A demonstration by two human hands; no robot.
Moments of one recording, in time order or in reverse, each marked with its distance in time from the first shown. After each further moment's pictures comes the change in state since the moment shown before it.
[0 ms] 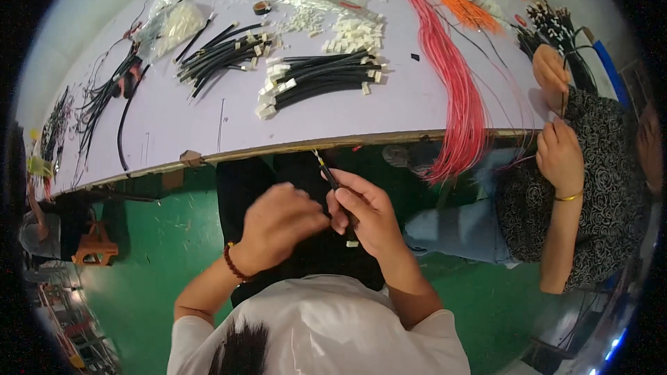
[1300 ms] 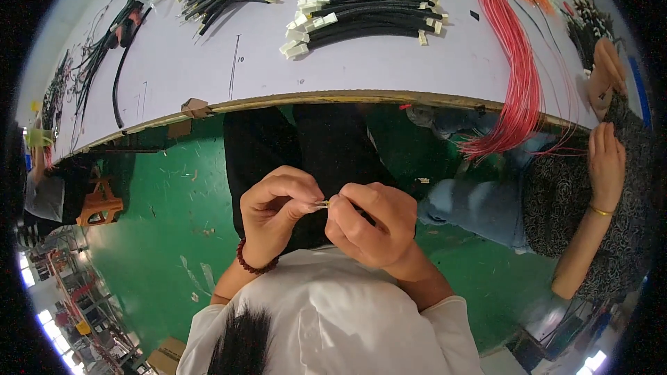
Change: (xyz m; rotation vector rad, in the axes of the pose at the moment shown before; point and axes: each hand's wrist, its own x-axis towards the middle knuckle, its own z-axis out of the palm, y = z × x) left_hand -0.034 0.019 0.008 -0.945 0.396 -0.635; right_hand -0.002 0.027 0.028 -1.262 -0.067 -1.202
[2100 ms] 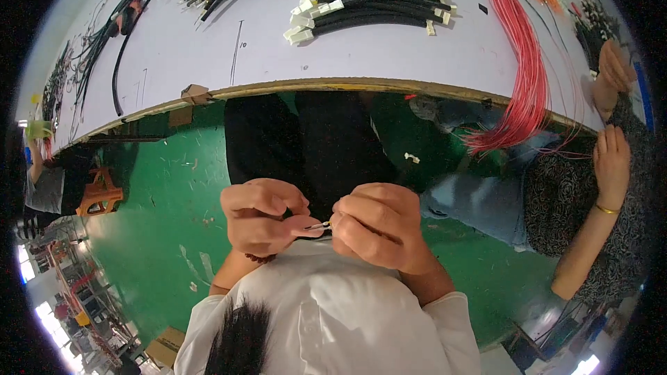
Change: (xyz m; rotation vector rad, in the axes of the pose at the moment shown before) left_hand 0.002 0.005 -0.005 0.386 -0.085 0.599; right_hand 0.002 -0.003 -0.006 0.188 -0.011 -0.081
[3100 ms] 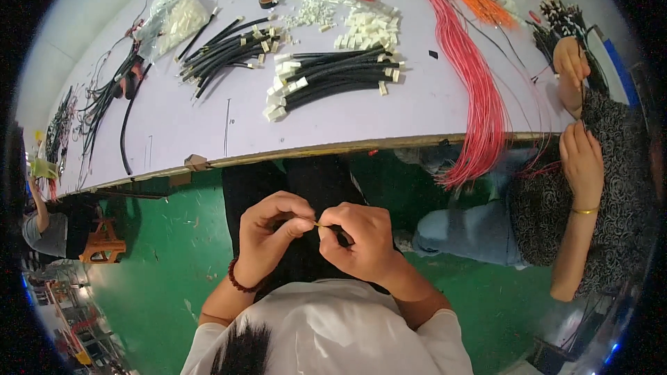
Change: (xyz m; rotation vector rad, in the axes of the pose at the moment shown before) left_hand 0.034 -0.002 0.008 -0.374 -0.013 -0.834; right_hand 0.015 0.013 -0.011 0.131 -0.025 0.393
